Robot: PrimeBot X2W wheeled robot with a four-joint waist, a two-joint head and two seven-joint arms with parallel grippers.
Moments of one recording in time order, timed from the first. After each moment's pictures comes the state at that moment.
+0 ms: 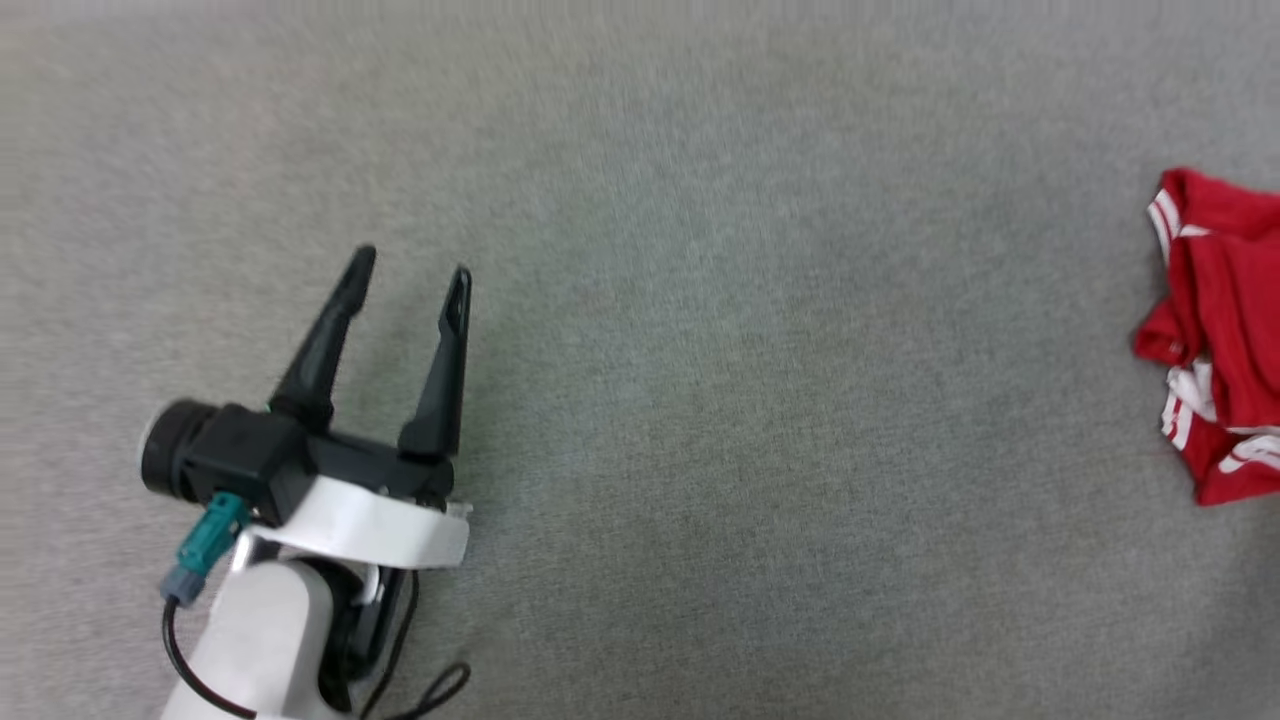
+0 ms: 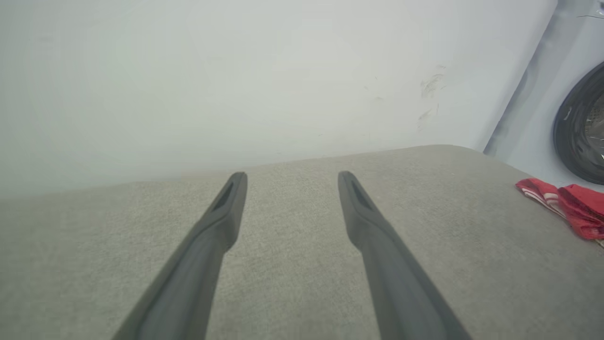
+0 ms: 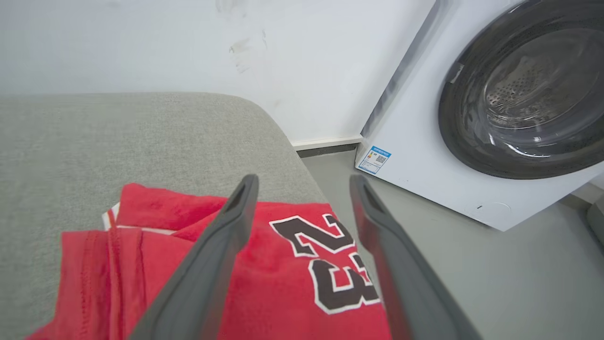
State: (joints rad) left arm -0.28 0.27 -0.23 -0.05 -0.30 -0.03 -0.26; right arm -0.54 -0.30 -0.52 0.47 -0.09 0.13 -0.07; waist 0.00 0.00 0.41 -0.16
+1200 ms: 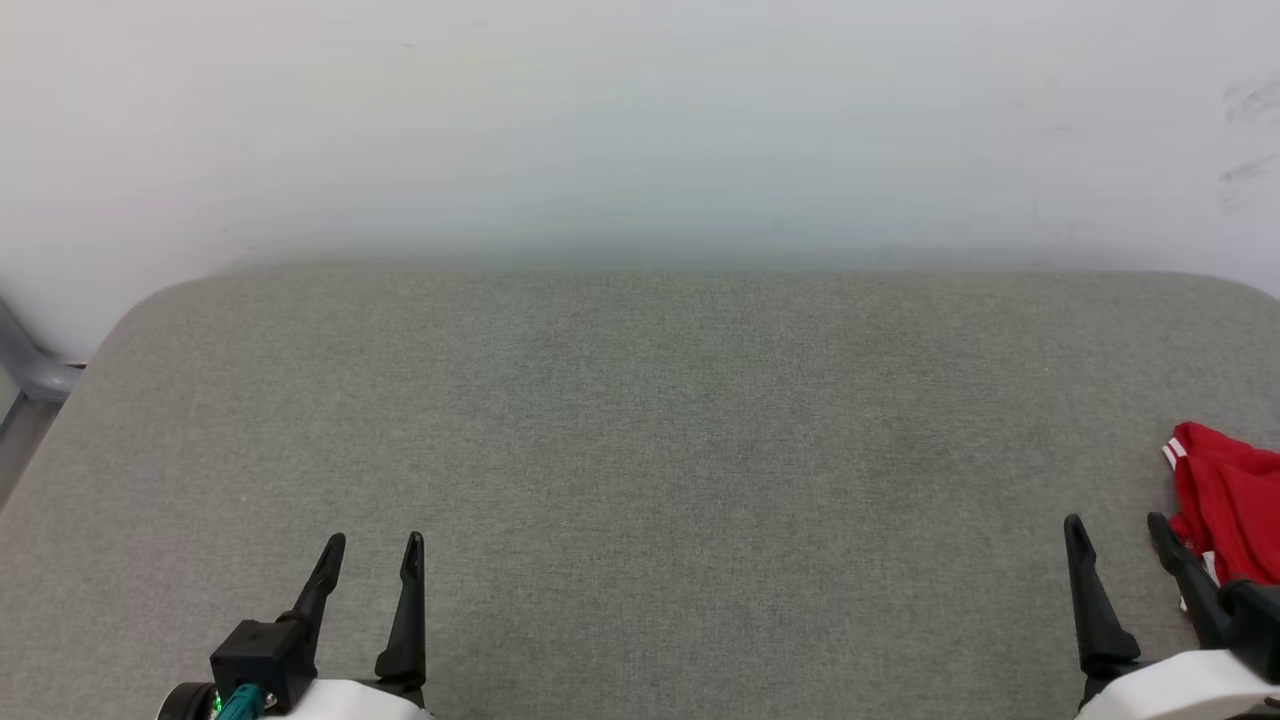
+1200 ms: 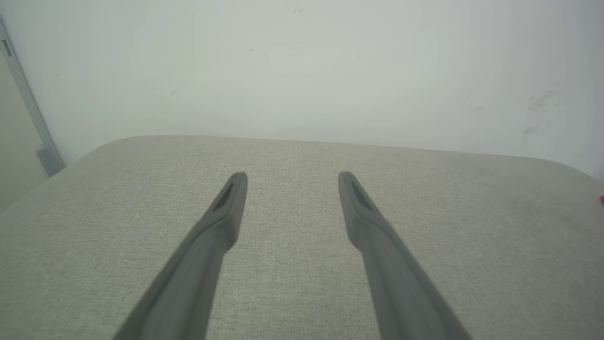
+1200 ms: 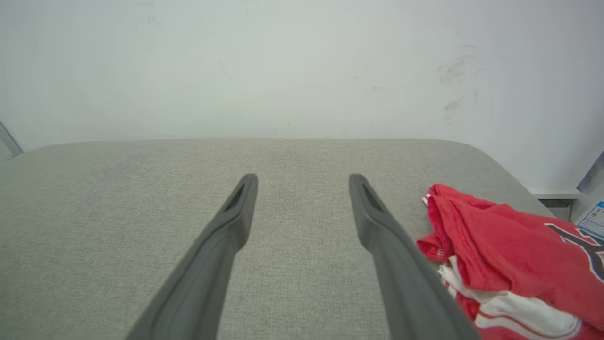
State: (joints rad) left arm 0.06 0.23 -0.17 0.10 -0.34 0.05 -0.26; right arm 0.14 -0.05 -0.15 -0.14 0.12 0.13 0.05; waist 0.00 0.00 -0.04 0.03
